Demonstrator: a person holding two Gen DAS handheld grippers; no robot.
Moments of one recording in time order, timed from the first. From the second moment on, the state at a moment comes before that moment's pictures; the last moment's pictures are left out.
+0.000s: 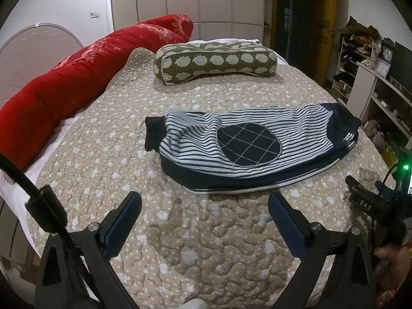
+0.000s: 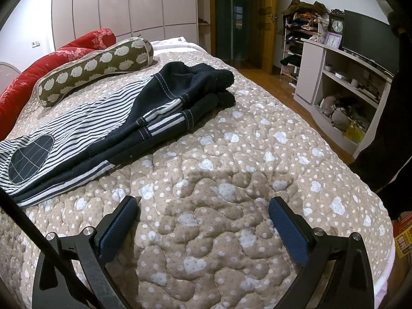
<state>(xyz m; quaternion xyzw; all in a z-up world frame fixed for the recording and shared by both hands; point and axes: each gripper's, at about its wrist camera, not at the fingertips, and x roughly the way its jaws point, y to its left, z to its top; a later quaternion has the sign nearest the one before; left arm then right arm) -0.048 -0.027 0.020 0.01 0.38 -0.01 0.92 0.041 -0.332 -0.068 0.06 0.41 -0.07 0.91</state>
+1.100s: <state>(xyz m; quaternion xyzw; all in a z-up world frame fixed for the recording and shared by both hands) -0.054 -0.125 0.030 0.11 0.38 -0.07 0.91 0.006 -0.333 -0.069 0.04 0.36 -0.03 0.93</state>
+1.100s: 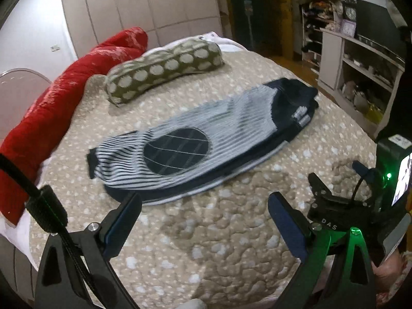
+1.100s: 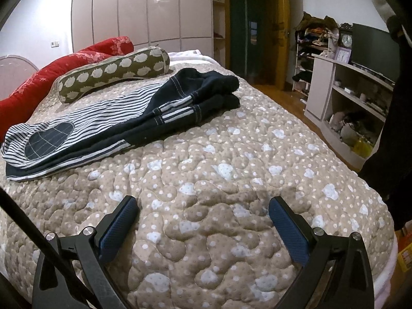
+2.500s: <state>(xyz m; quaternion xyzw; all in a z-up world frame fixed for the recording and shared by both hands) 0.074 0.029 0.013 -0.17 0.50 -0.07 0.85 0.129 -0.357 -0.004 0.27 0.39 0.12 0.87</state>
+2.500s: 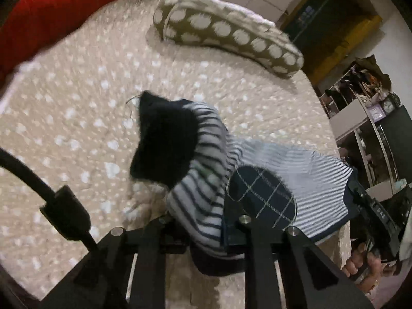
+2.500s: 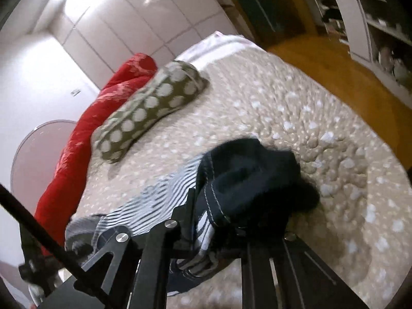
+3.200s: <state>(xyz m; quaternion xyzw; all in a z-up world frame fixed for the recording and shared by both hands) 0.025 0.106 -0.002 -0.25 0.49 -0.02 0.83 0.040 -0.353 -0.014 0.29 0.41 0.21 0.84</state>
